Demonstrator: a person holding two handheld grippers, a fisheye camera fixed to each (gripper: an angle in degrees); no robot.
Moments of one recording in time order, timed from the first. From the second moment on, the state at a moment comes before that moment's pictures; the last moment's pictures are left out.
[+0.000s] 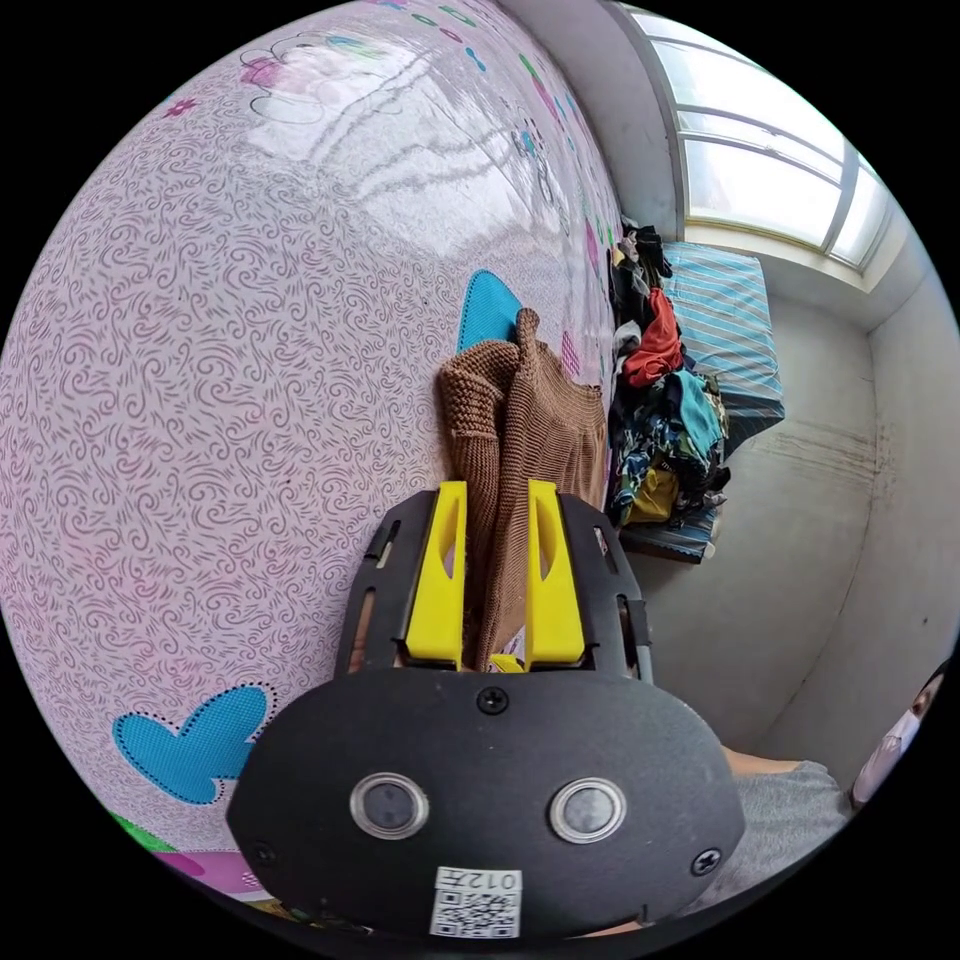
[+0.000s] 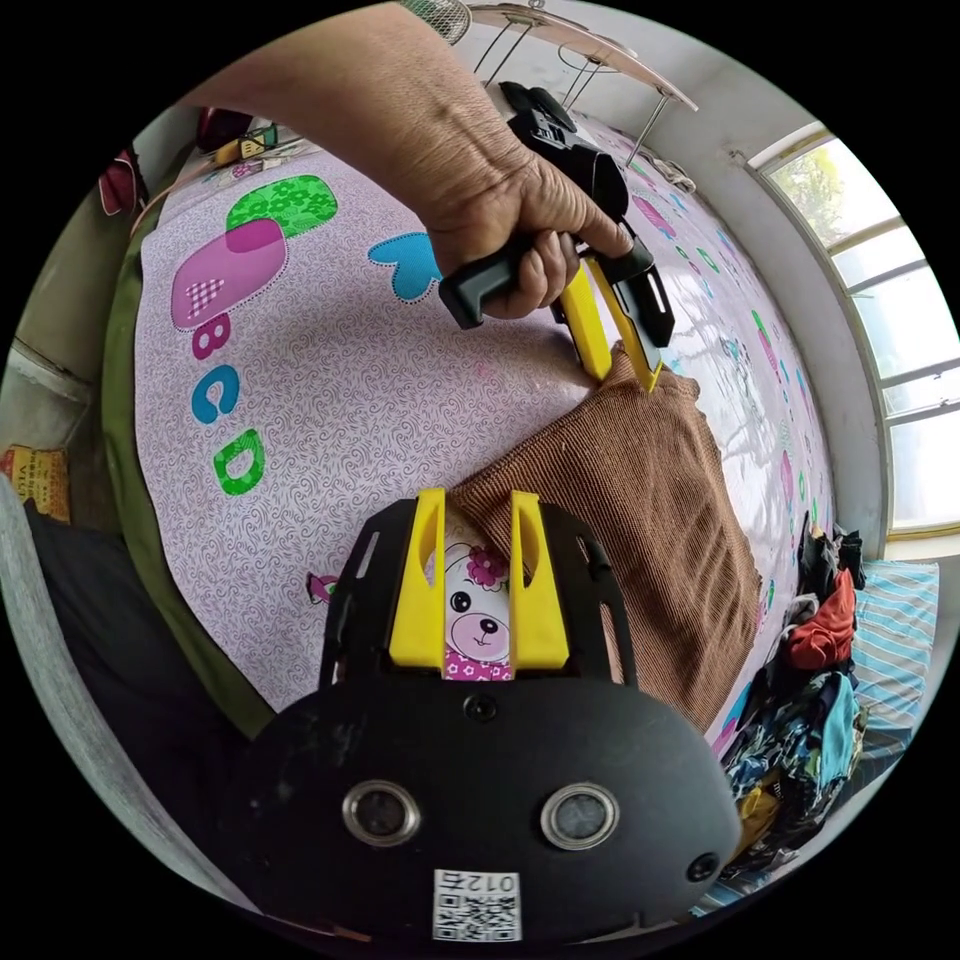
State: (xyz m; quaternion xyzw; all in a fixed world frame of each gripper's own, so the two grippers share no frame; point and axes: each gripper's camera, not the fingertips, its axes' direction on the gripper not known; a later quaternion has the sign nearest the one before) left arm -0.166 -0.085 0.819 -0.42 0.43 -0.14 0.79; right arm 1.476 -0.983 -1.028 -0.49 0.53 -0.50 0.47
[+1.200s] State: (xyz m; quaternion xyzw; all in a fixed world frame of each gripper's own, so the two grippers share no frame) left arm -0.240 -0.096 0.679 -0.36 0.36 -0.18 0.84; right arm 1.256 -1.048 -0.983 -0.49 0.37 -0.32 0.72
